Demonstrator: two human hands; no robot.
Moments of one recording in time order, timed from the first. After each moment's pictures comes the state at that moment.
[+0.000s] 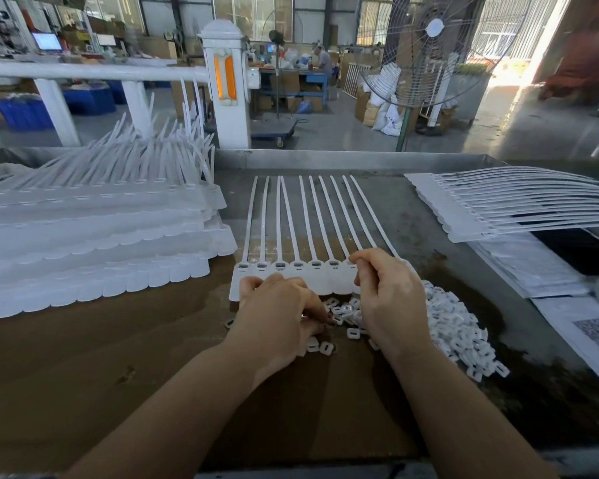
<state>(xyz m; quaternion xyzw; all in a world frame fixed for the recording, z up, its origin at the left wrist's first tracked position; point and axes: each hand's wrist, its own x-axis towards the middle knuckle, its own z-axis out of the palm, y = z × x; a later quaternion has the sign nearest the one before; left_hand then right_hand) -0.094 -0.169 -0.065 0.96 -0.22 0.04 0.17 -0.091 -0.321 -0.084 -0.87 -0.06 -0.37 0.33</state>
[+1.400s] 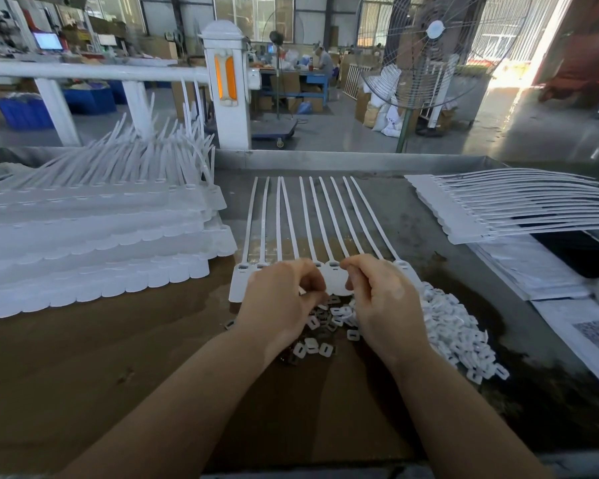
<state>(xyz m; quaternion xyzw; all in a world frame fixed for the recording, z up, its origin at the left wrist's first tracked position) -0.079 -0.177 -0.062 0.92 -0.17 0.05 0.35 -0.093 -0.321 -0.088 -0.87 -0.11 -0.36 0.30</state>
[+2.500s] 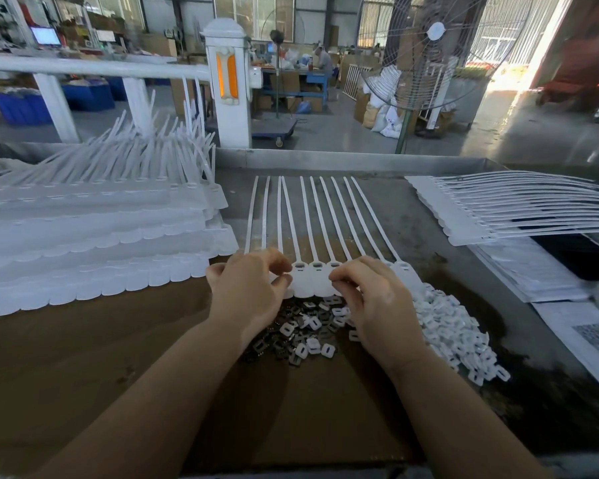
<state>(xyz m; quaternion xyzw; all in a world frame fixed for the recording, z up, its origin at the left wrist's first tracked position) -0.062 -0.151 -0.070 0.94 -0.06 0.14 0.32 -0.094 -0.318 -0.086 -0.88 -0.18 -0.34 0.27</state>
